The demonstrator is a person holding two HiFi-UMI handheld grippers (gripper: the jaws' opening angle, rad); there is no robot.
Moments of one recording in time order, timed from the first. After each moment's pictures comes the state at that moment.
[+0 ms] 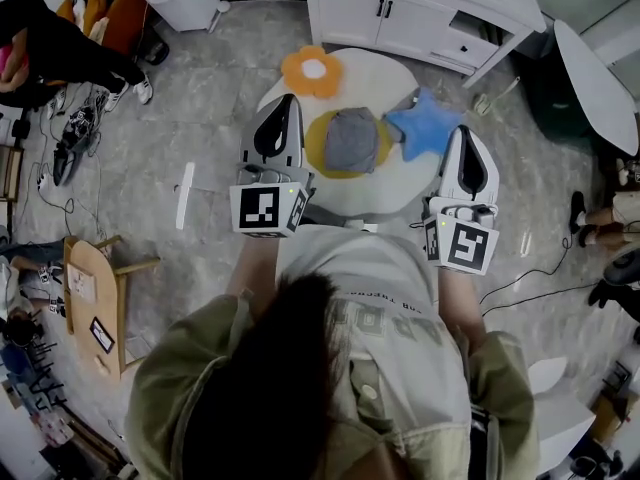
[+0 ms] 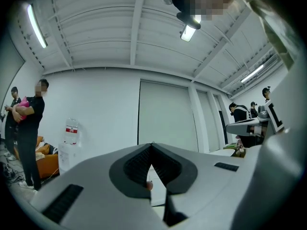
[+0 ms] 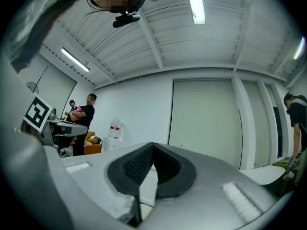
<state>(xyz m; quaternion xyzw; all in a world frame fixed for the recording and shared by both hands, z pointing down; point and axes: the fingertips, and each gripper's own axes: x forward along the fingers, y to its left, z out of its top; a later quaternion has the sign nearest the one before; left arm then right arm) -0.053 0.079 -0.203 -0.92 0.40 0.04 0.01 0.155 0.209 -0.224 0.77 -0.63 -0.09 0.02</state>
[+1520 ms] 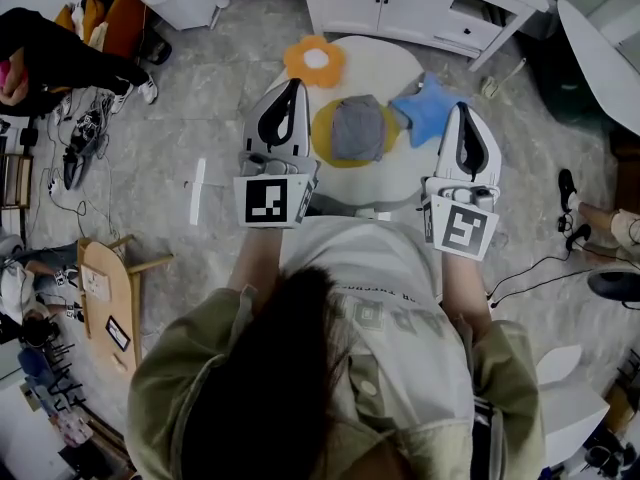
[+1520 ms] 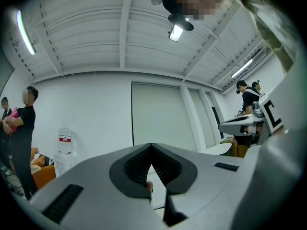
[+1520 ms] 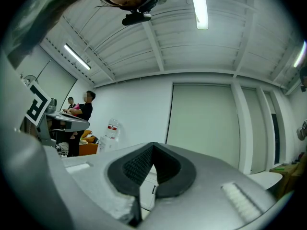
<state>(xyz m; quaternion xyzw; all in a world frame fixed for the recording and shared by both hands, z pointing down) -0.027 0.089 -0.223 -0.93 0.37 0.03 0.07 0.156 0.203 -0.229 0.78 -0.62 -0.12 0.03</state>
